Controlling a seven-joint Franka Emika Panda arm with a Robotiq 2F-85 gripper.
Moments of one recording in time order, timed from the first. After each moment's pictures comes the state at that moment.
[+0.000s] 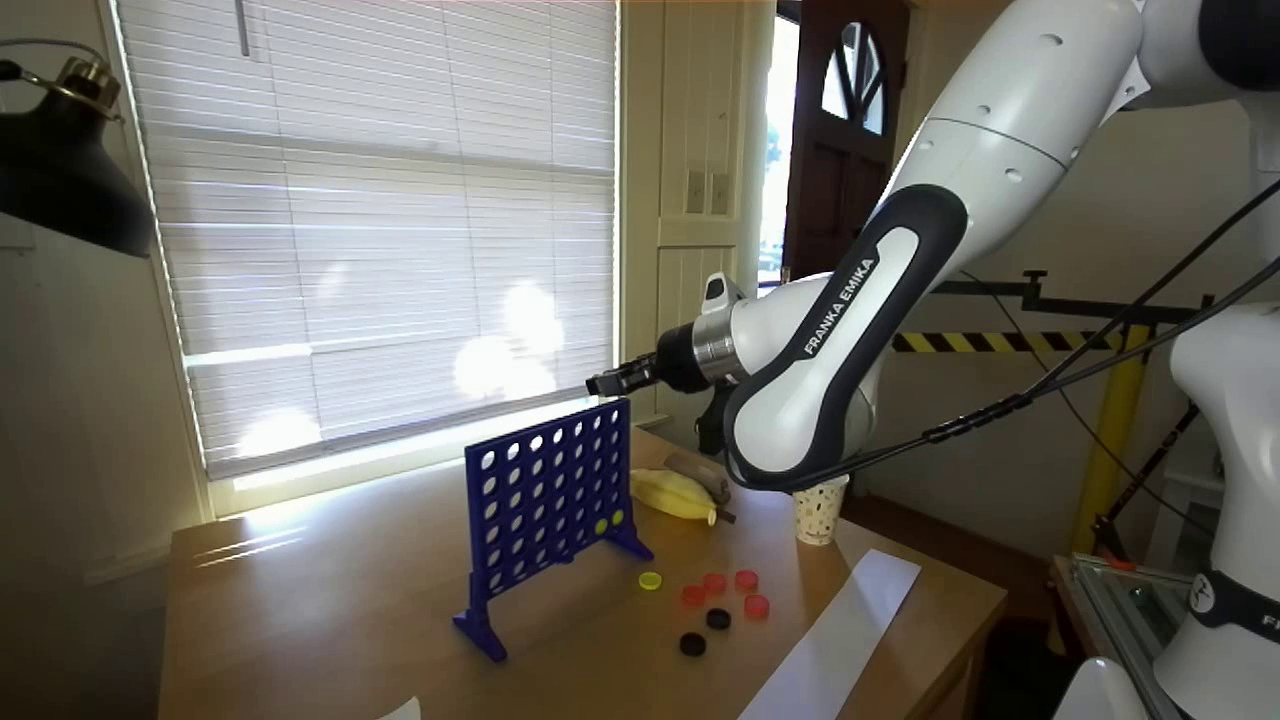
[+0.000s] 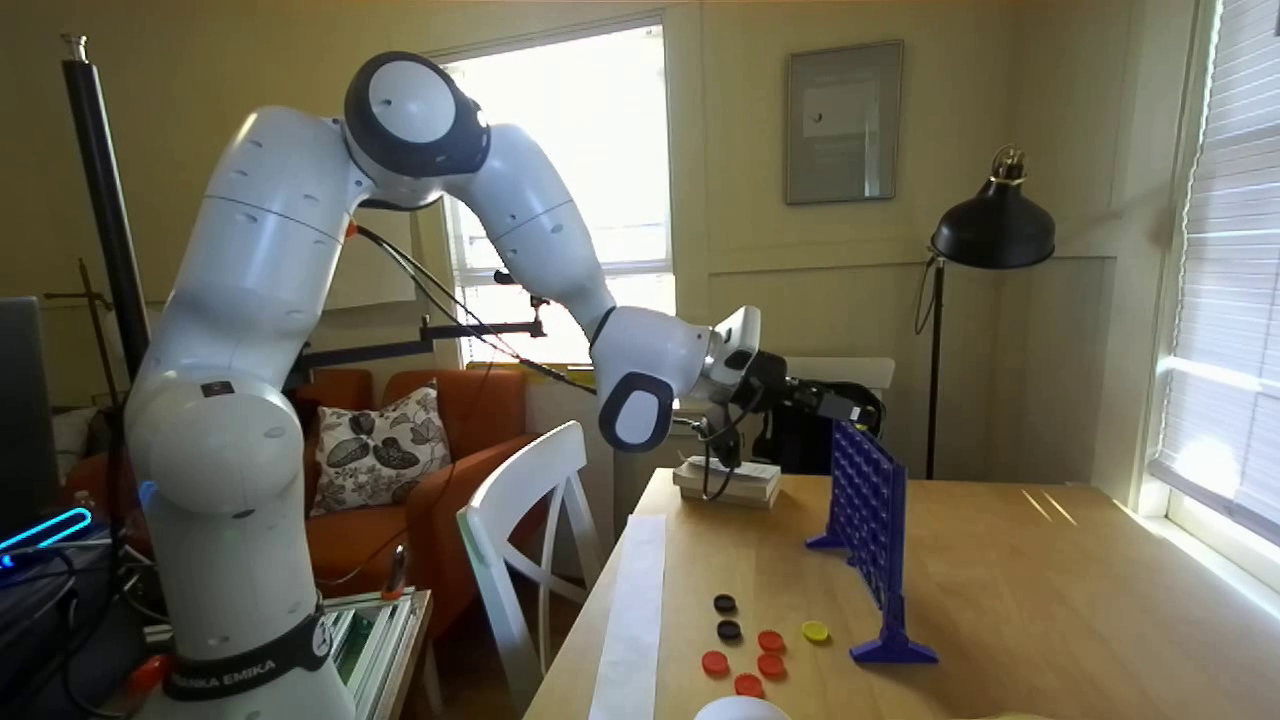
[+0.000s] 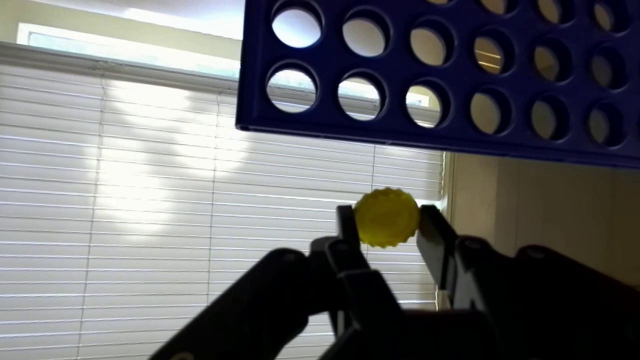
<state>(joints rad) 0.61 0.41 -0.33 -2.33 0.55 3.92 -0.19</state>
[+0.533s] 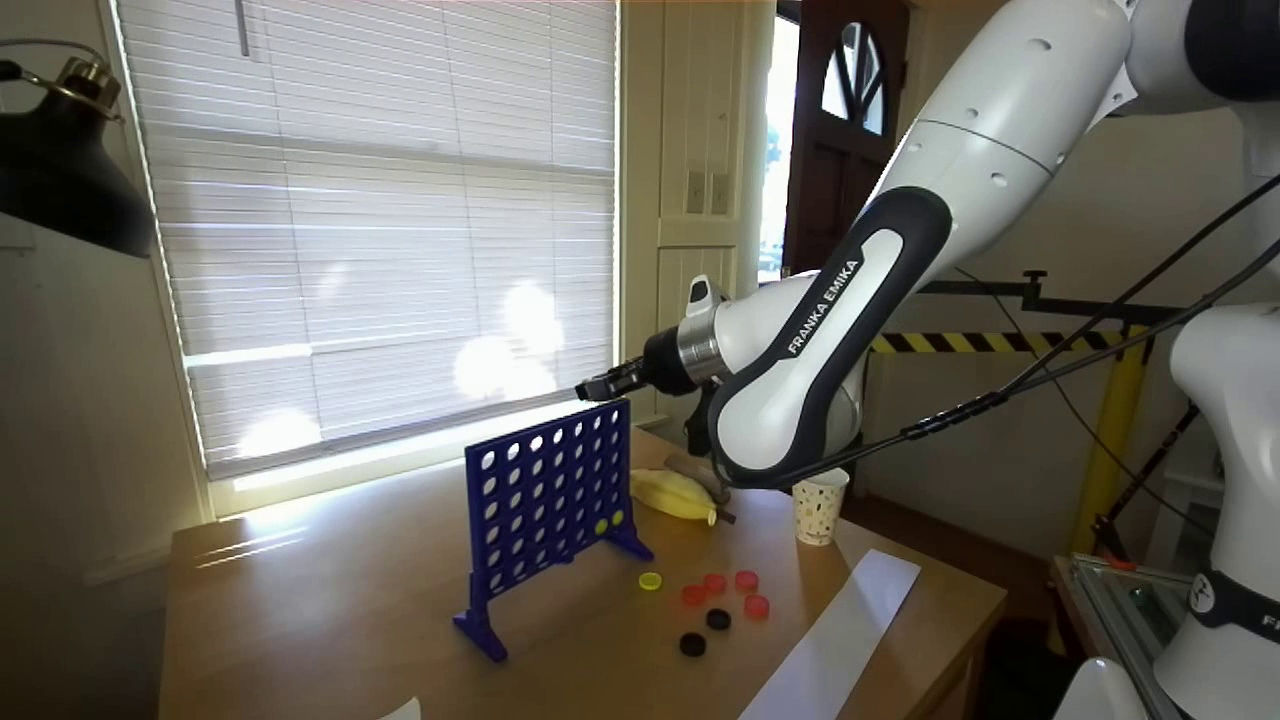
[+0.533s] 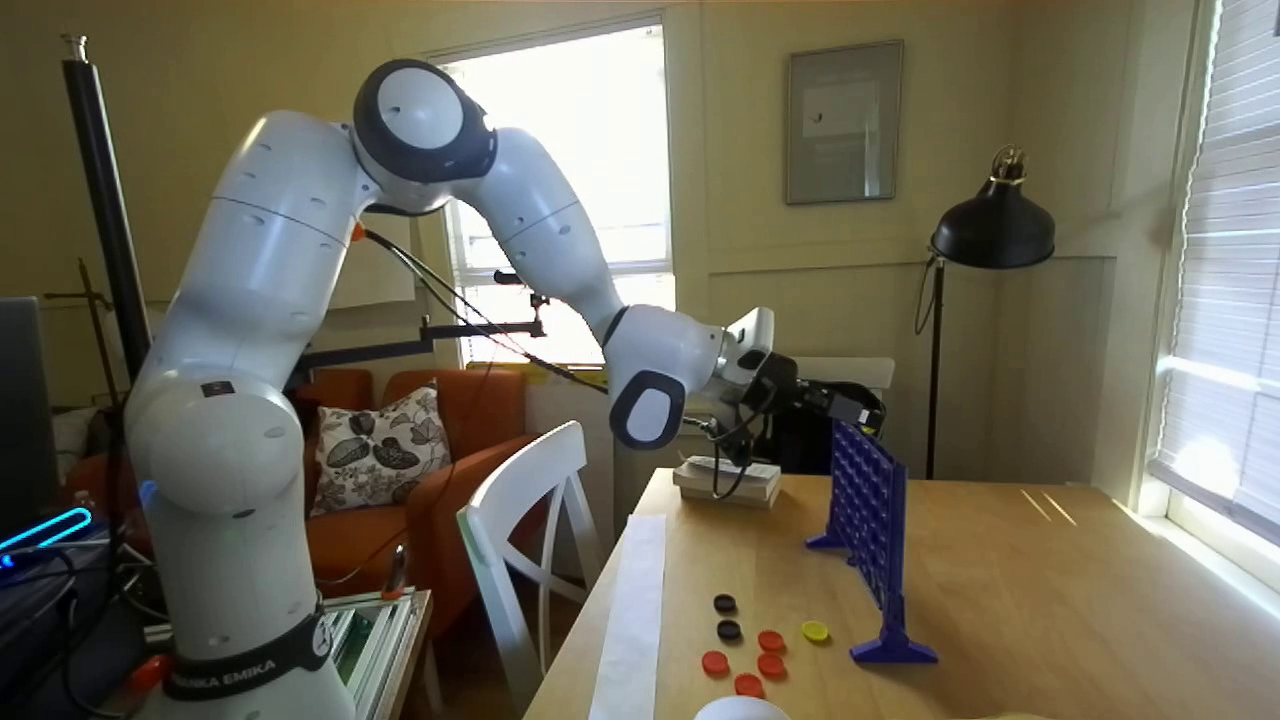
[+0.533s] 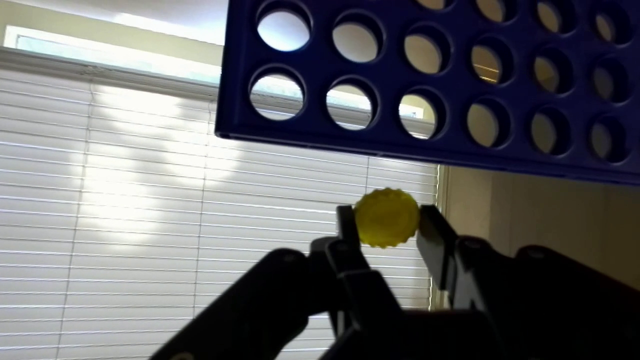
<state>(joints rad) 0.61 0.43 -0.34 -2.28 0.55 3.87 -0.22</state>
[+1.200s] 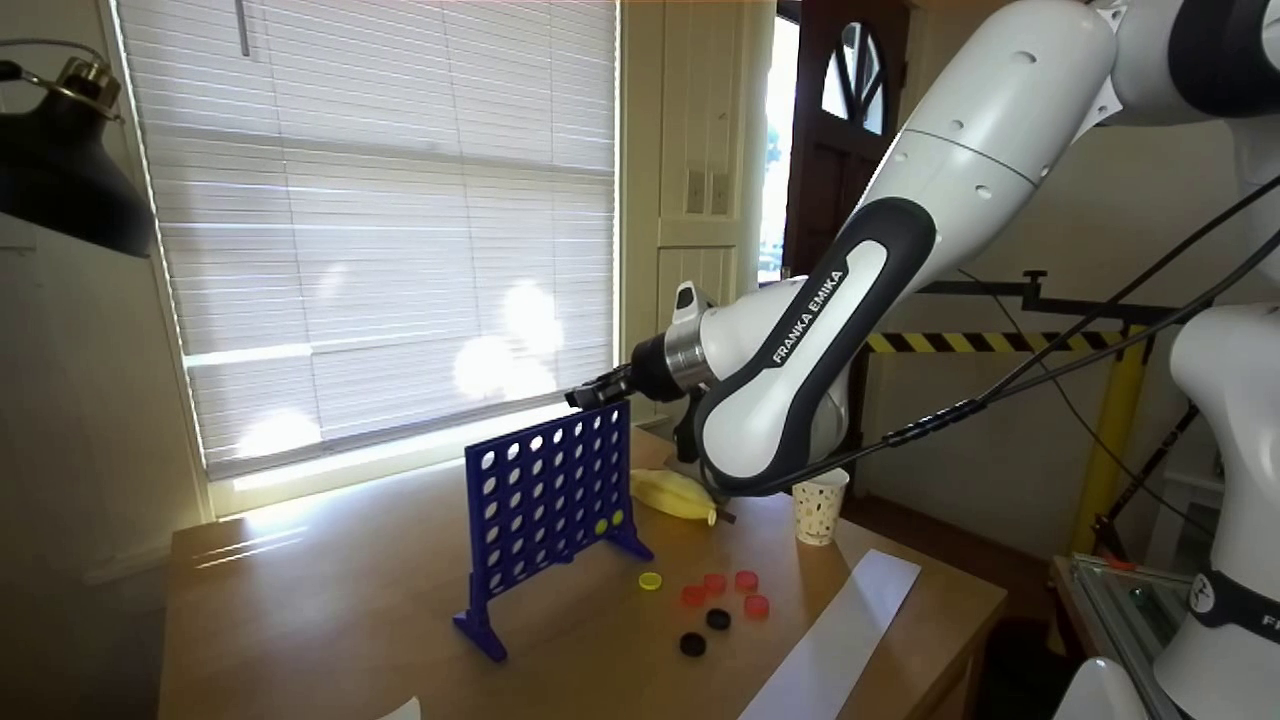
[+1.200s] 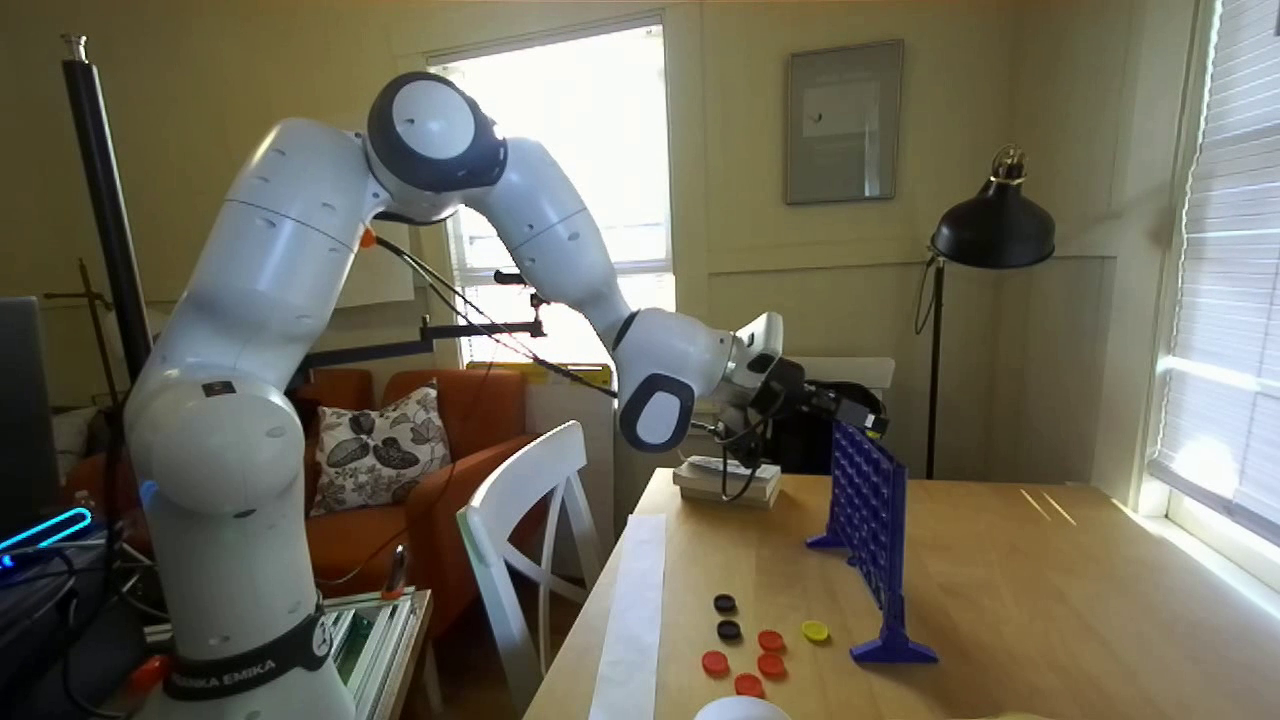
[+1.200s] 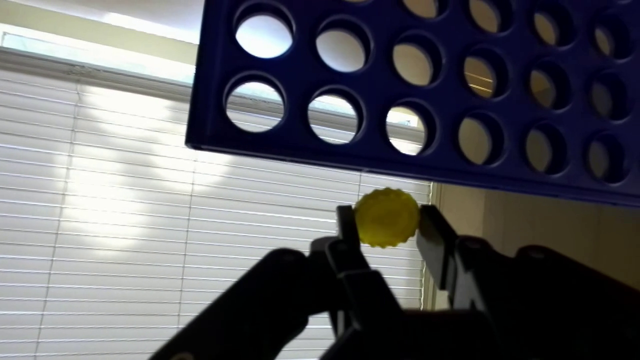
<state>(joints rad) 0.61 0.48 -0.35 -2.24 0.55 3.84 -0.23</state>
